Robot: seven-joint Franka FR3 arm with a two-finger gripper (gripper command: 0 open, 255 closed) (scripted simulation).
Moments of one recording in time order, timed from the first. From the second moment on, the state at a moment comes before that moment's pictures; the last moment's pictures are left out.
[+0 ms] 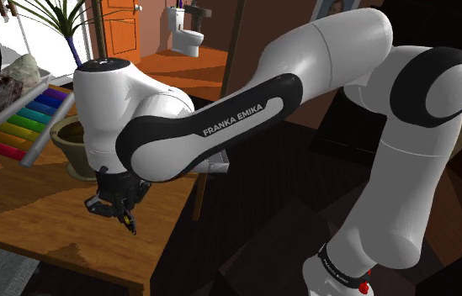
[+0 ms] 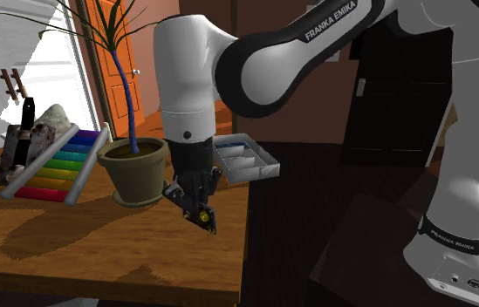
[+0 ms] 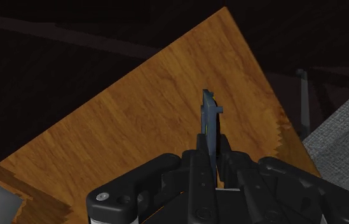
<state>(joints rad) 0.20 0.30 0.63 -1.88 -0.20 2.11 0.90</state>
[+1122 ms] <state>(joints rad) 0.15 0.09 0.65 -1.92 -0.09 2.04 0.82</state>
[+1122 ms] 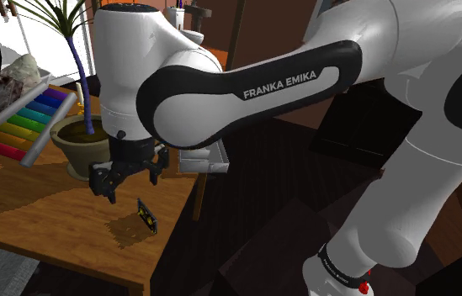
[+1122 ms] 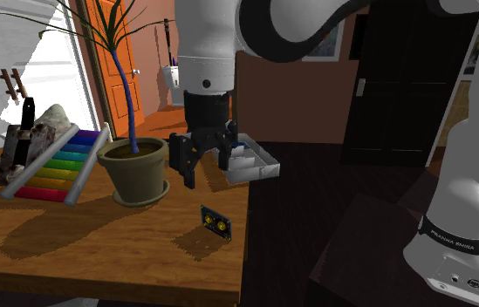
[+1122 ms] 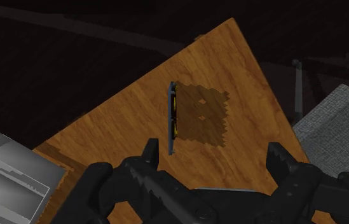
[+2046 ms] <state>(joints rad) 0.15 0.08 0.65 -2.02 -0.11 2.14 0.84</state>
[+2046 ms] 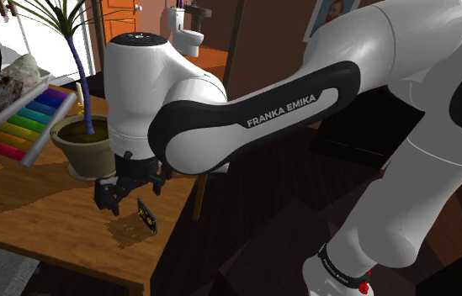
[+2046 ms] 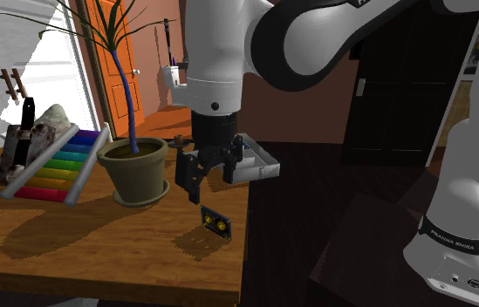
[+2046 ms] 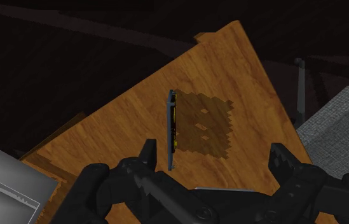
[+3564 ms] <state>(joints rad) 0.14 0.25 0.59 -2.05 -0.26 2.26 0.89</state>
